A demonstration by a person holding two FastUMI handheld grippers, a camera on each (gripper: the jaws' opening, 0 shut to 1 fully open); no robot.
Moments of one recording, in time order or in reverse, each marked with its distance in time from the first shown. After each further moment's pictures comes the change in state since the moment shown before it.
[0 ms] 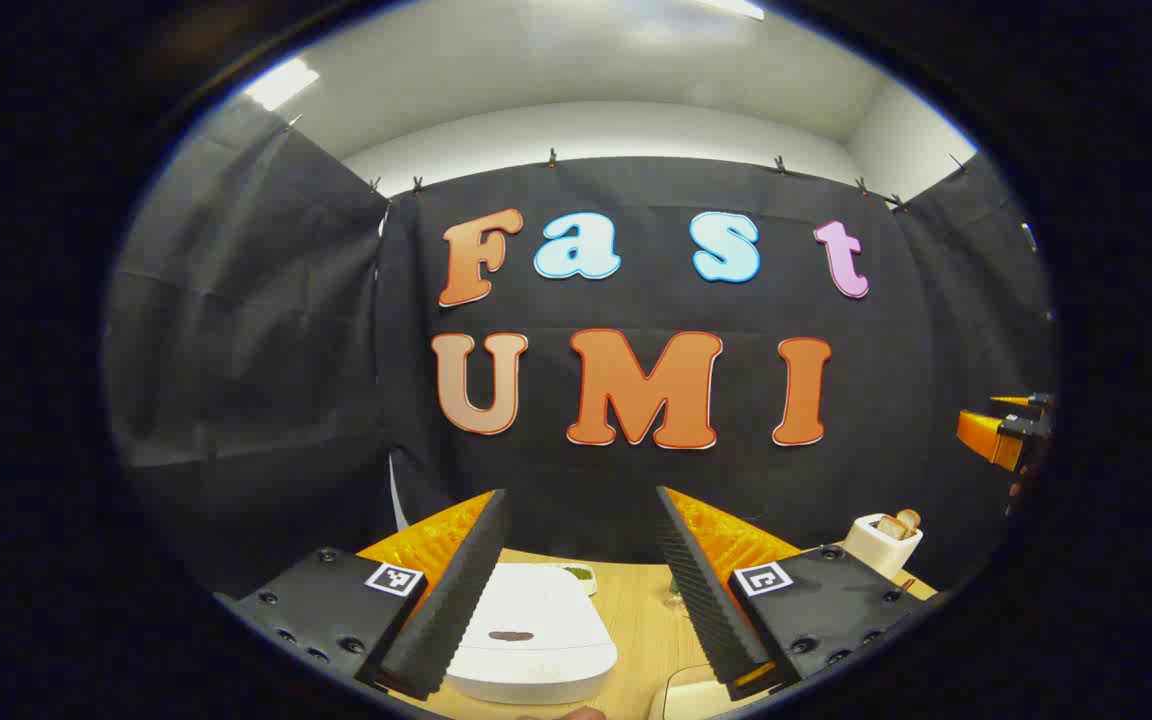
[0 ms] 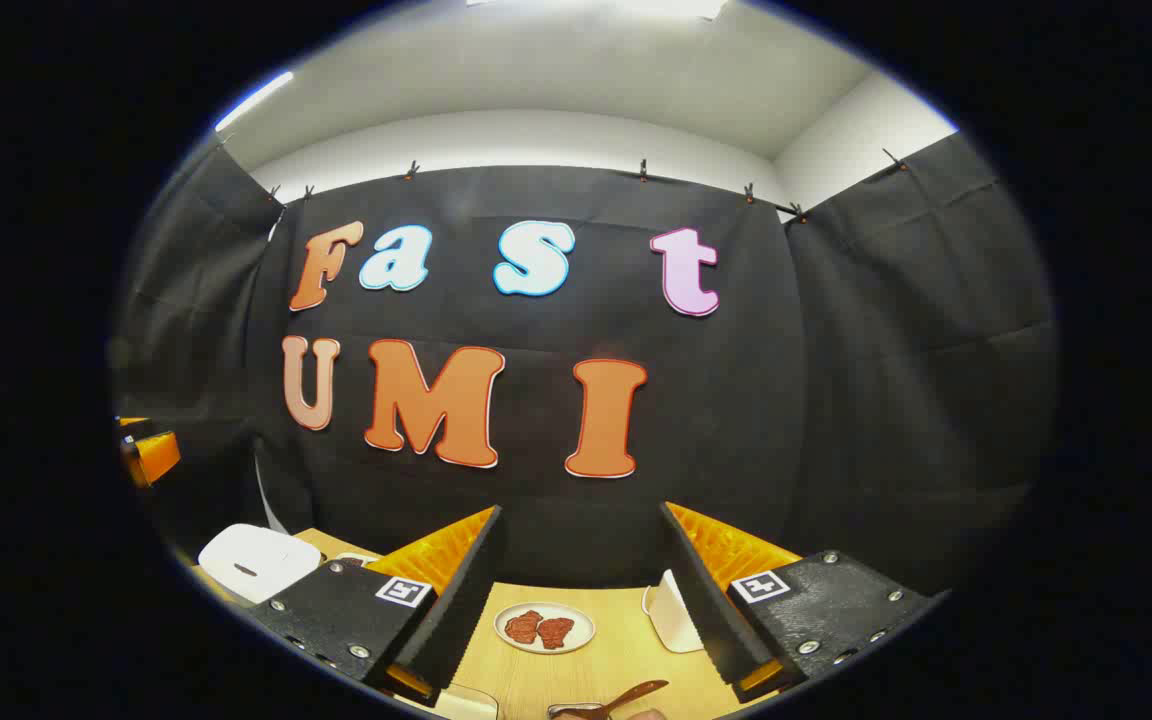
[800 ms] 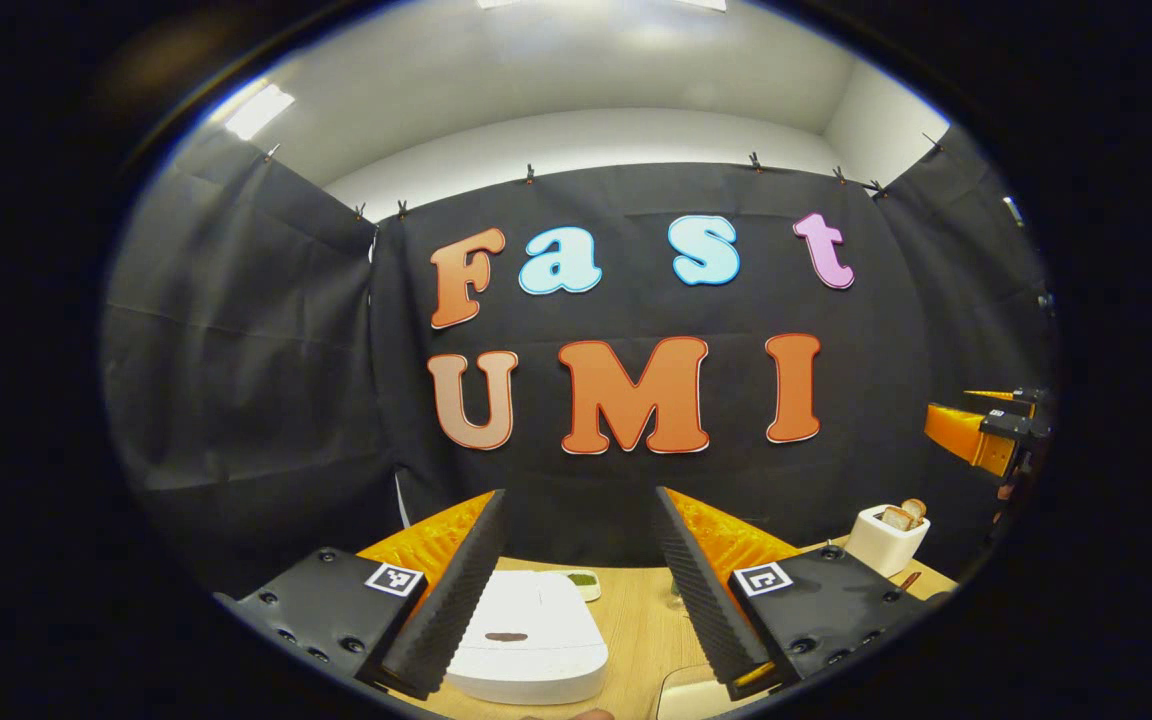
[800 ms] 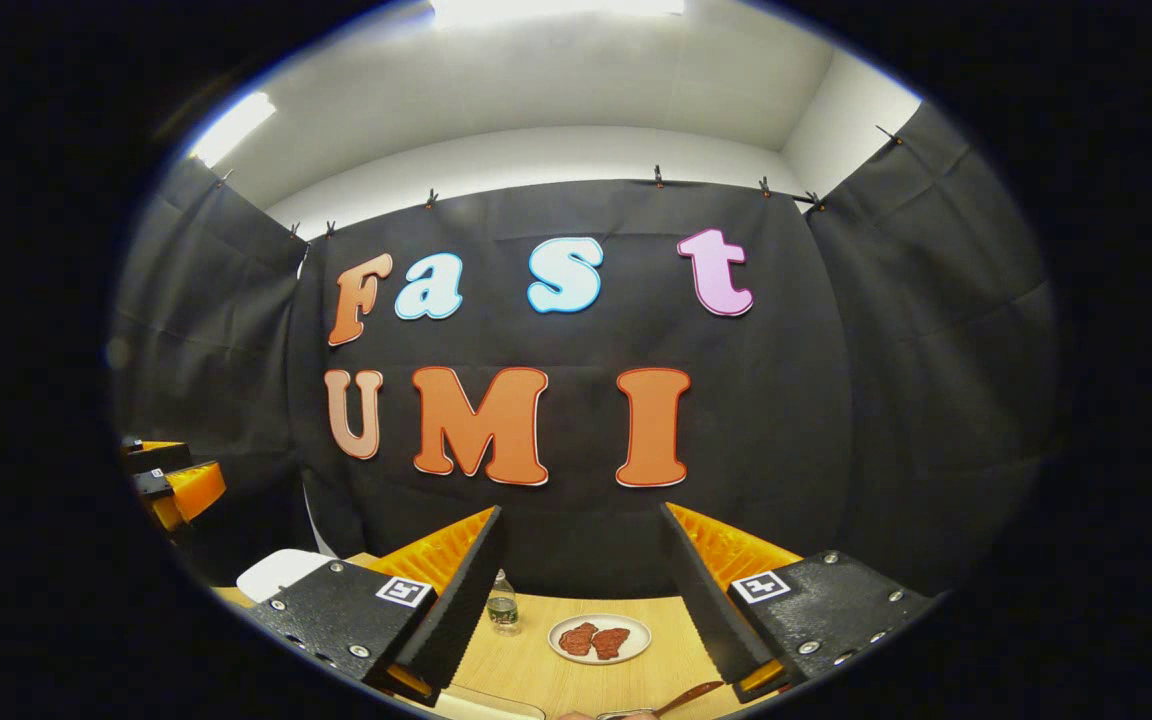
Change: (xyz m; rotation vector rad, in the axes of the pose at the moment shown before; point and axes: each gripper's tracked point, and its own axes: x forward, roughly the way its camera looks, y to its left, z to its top) left arm -0.010 -0.033 0.003 0.108 -0.050 -0.023; right arm 0.003 0.016 0.003 0.099 -0.053 0.086
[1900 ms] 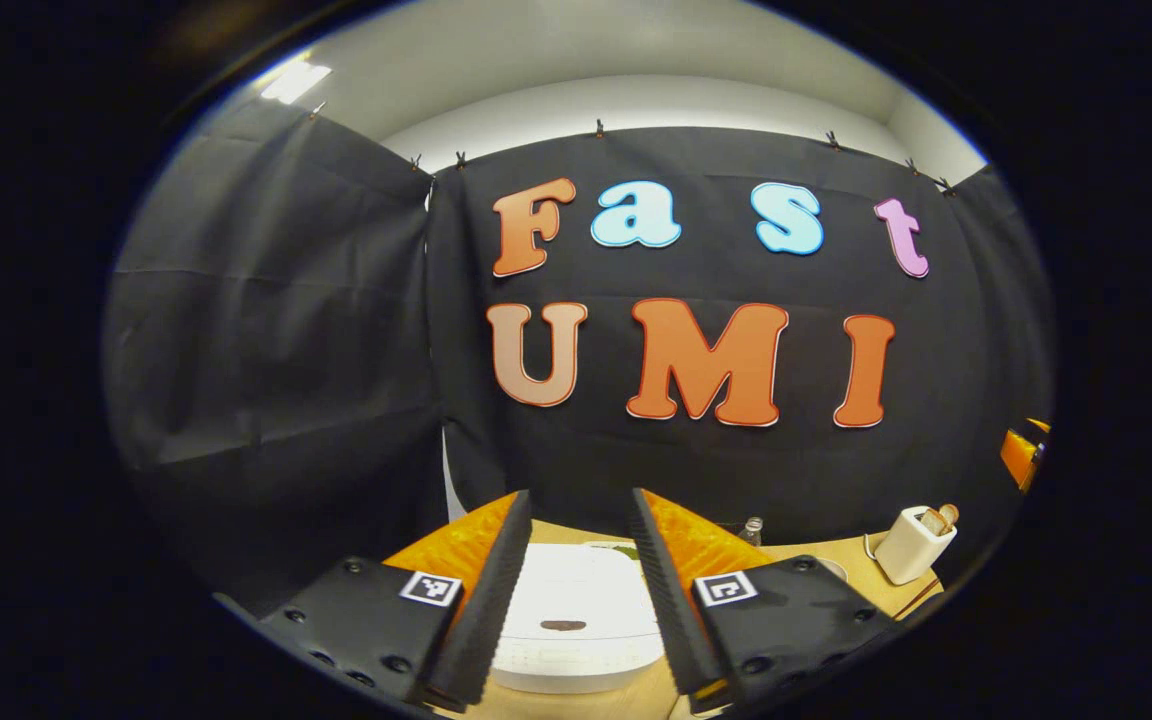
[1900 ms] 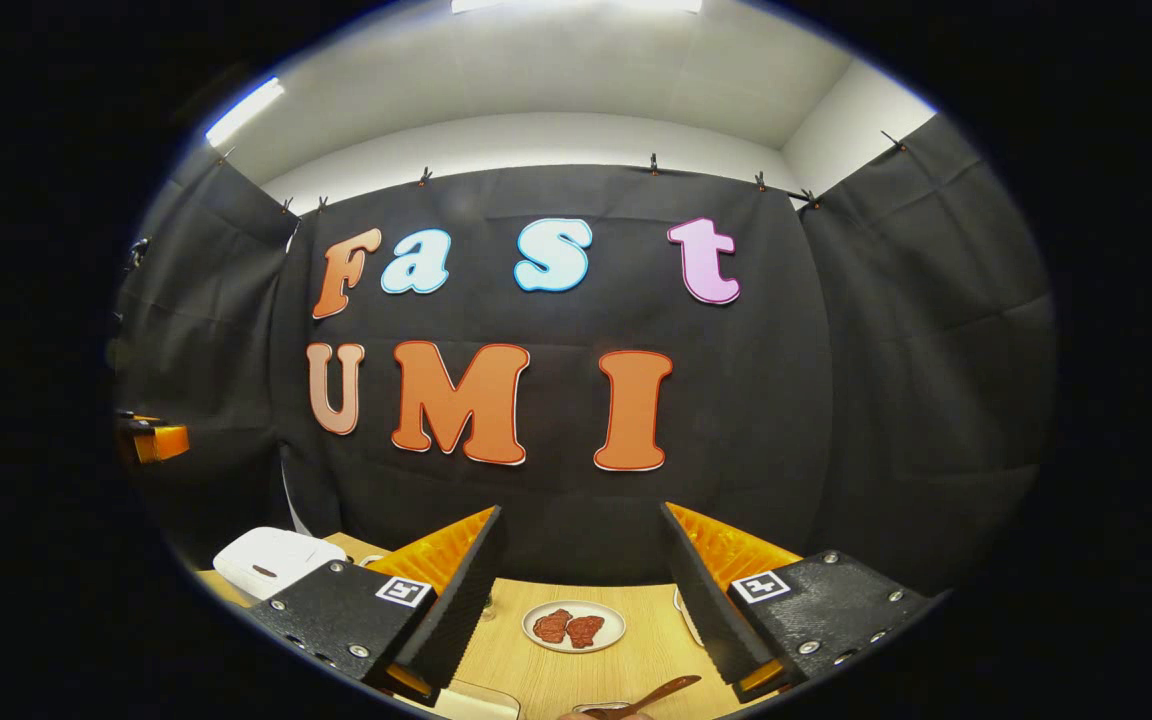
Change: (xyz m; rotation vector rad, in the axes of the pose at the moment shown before) left arm 0.032 0.097 -0.036 -0.081 0.185 0.160; right arm -0.004 -0.005 -0.021 -0.055 0.048 -0.038
